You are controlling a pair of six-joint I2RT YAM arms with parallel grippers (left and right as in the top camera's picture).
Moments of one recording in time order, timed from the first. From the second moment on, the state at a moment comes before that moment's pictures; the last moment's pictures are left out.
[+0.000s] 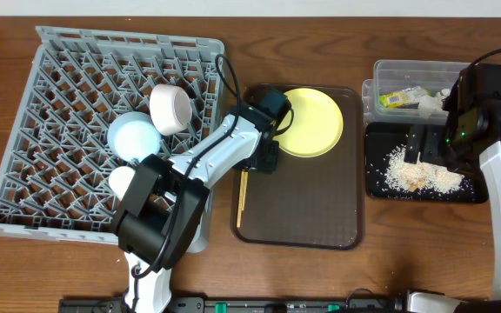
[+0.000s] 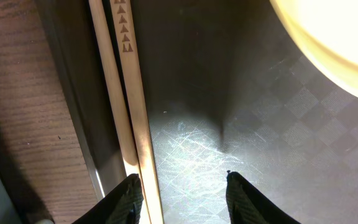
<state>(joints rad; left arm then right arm) -0.58 2.01 1.41 -0.89 -0.01 -0.44 -0.10 1.45 1.43 -1.34 0.07 0.18</state>
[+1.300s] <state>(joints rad) -0.60 2.02 1.35 -0.84 0.05 -0.44 -0.10 1.45 1.43 -1.35 0.07 0.18</state>
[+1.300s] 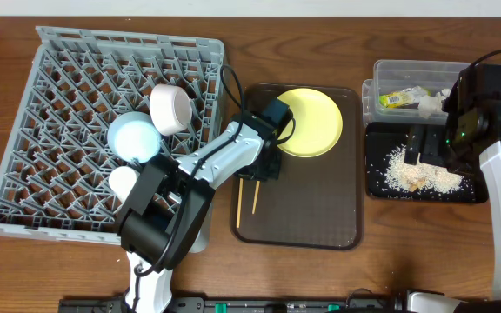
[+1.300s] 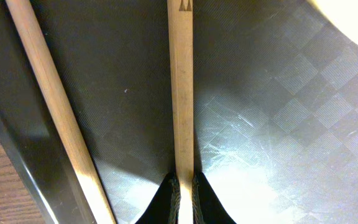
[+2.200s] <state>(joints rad) -0.37 1.58 1.39 -1.08 -0.03 -0.25 -0.10 1.45 1.43 -1.35 0.07 0.18</state>
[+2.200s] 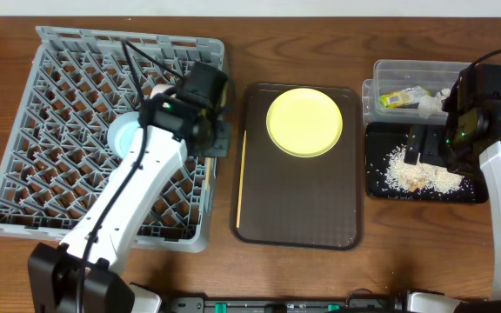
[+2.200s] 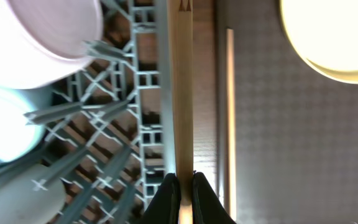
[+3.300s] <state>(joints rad) -0.56 1.65 1.34 -0.98 0.02 -0.51 -0.10 1.45 1.43 -1.35 0.07 0.18</state>
